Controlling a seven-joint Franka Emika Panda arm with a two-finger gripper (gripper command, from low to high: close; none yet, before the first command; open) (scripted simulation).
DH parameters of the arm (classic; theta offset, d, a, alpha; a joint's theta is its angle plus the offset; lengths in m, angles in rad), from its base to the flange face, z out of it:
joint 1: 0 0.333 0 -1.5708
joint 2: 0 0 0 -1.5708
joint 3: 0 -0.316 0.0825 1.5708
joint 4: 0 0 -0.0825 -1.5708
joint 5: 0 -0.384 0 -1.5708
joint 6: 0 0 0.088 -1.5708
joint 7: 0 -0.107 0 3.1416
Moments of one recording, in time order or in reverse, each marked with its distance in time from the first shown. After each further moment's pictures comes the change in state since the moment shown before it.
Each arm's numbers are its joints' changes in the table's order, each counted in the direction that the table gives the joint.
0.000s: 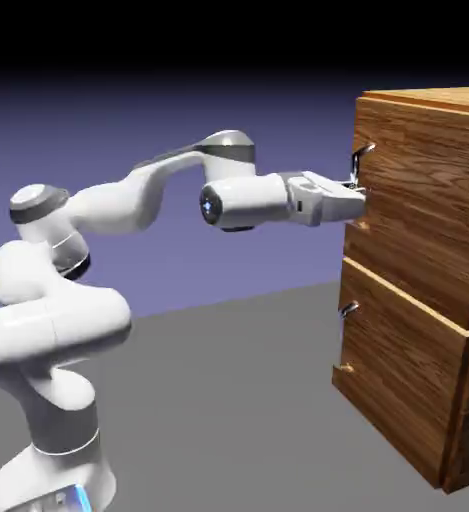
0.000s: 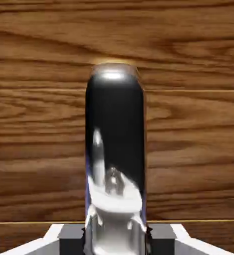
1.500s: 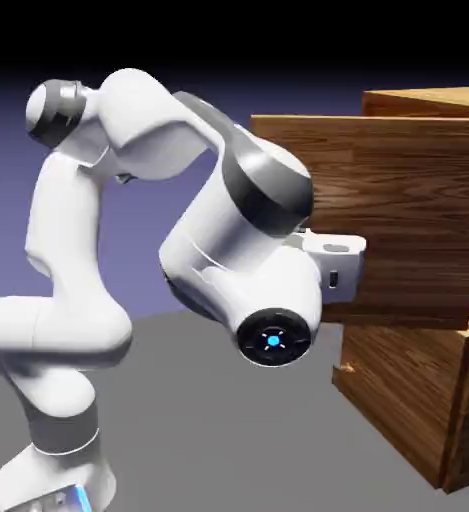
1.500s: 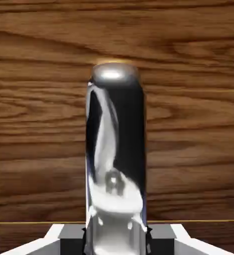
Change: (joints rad) arm -0.722 0.973 0.313 -0.169 1.202 -1.582 0.883
